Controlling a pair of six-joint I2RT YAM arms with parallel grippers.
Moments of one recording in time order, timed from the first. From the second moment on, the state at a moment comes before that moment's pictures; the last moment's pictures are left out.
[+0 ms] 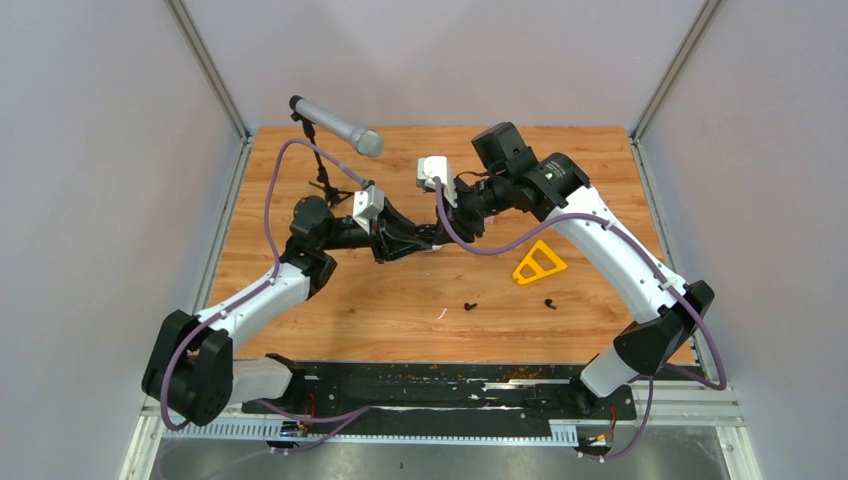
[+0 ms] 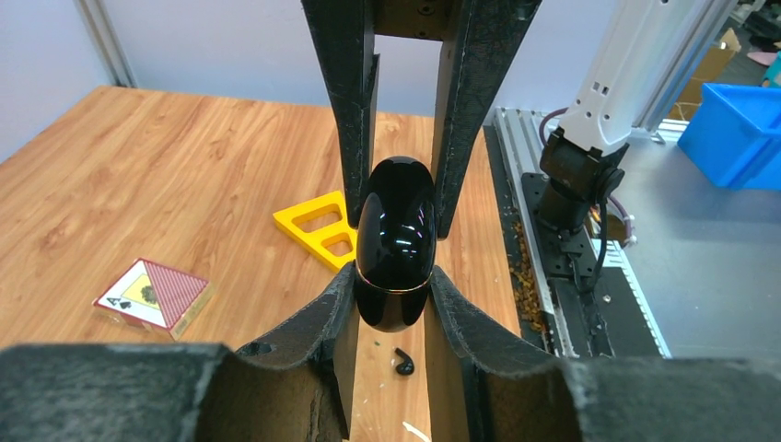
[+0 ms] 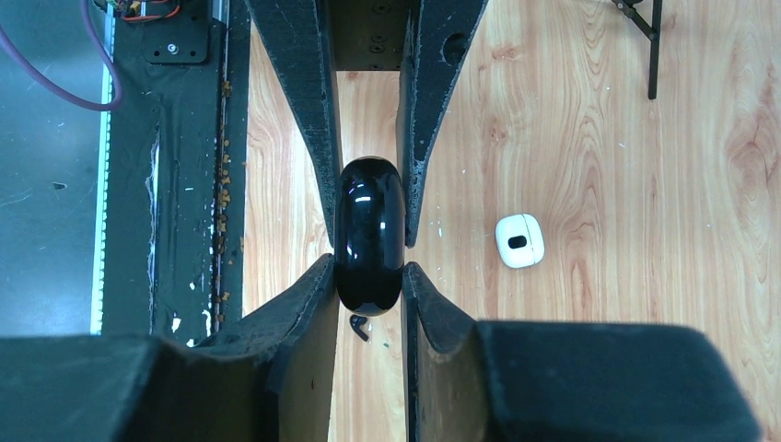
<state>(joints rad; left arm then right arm) -0.47 1.24 0.69 0.73 1.06 -0.21 0.68 1.57 1.78 -1.05 -0.67 -0.64</state>
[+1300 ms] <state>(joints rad) -0.47 1.29 0.71 0.75 1.04 -0.29 0.68 1.57 1.76 -1.02 -0.64 -0.64</state>
